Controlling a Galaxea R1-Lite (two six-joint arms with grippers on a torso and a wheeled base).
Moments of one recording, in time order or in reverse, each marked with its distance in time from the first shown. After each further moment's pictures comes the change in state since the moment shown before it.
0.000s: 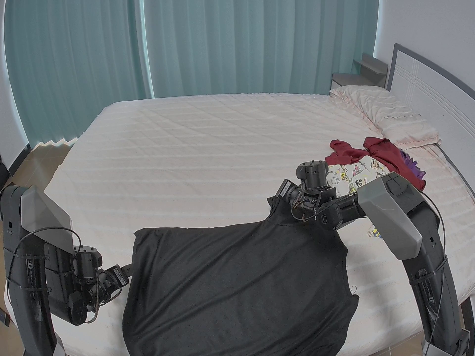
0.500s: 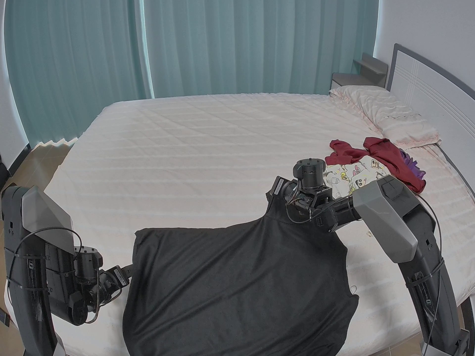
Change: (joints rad) left arm 0.000 0.008 0.000 0.000 0.002 0.000; right arm 0.018 0.024 -0.035 -0.107 -0.005 -0.179
